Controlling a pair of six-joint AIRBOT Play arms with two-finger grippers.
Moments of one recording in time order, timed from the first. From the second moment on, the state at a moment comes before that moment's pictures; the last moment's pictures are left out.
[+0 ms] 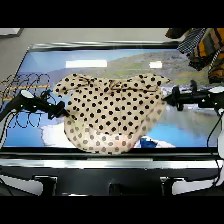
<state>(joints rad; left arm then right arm) 0.16 -1.69 1.27 0.86 -1.25 -1.47 -0.38 -1.62 1.33 -0.58 1.28 1.45</state>
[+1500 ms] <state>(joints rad) 0.26 -0.92 1.92 1.20 -1.22 -1.79 -0.38 -0.86 1.98 -1.01 1.13 1.81</state>
